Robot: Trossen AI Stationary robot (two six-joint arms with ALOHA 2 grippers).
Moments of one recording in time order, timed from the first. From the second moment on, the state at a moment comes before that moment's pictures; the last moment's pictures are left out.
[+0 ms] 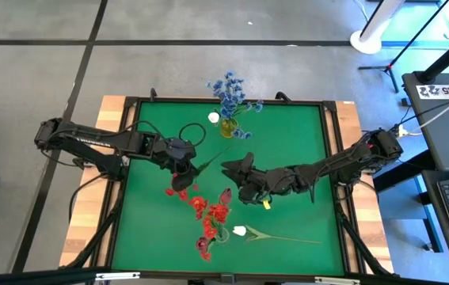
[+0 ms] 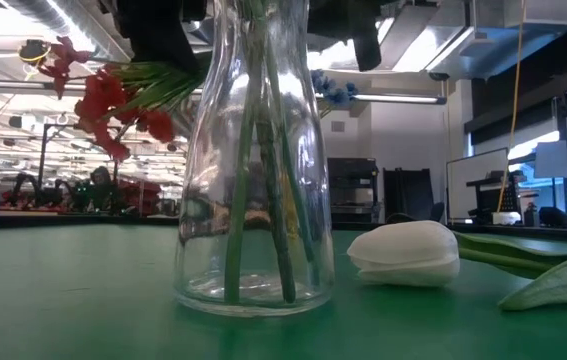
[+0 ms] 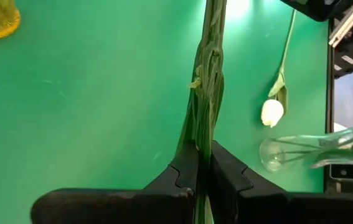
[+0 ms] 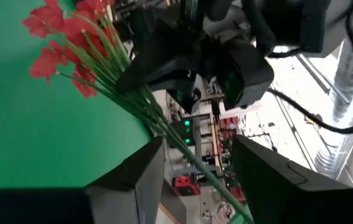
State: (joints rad) left arm -0.06 1.22 0.97 -0.56 0.01 -0.53; right arm 0.31 1.60 0.98 0.50 0.62 -1.21
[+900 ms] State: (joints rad) left arm -0.10 1.34 0.97 -0.52 0.10 -0.54; right arm 0.27 1.60 0.98 0.42 0.67 -1.18
